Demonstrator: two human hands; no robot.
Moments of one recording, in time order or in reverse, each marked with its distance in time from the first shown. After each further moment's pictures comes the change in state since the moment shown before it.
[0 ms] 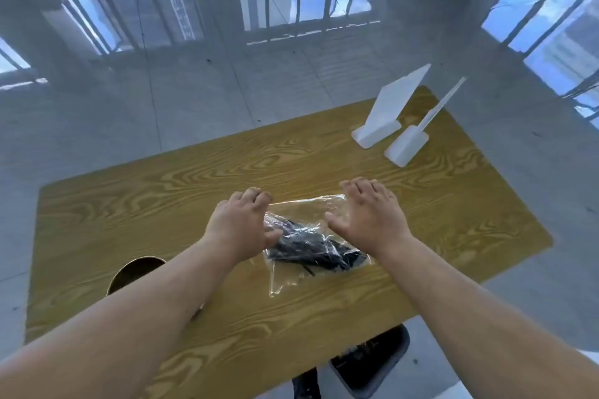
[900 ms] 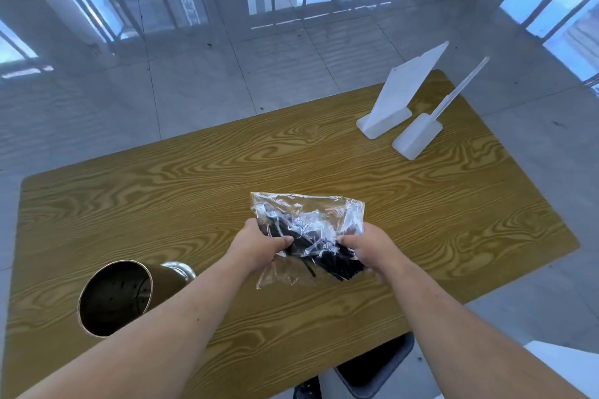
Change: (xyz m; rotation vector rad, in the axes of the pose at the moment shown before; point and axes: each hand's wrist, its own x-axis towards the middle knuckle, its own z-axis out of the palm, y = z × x) left_hand 0.019 0.022 0.079 -0.904 -0.266 -0.632; right_hand 0.008 0.035 0.100 0.970 -0.409 0.623
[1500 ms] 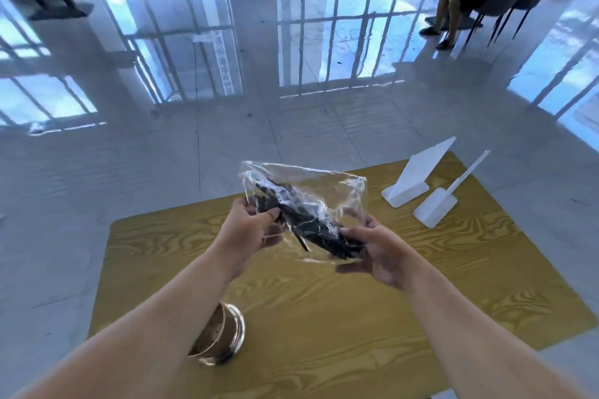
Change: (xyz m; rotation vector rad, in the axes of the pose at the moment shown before) left_hand -0.058 0.047 -0.155 -0.771 0.051 0.328; right_hand -0.094 -0.141 -0.010 0.557 -0.429 -0.263
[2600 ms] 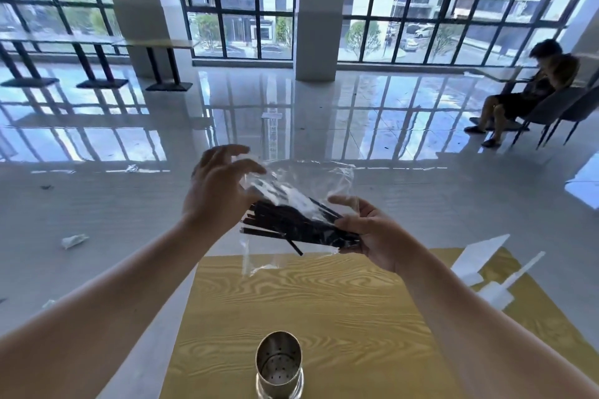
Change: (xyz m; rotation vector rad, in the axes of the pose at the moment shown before) left_hand -0.148 0.216 -0.181 1.061 0.620 1.030; right_hand -0.055 -0.125 0.227 -0.300 -0.284 -0.368
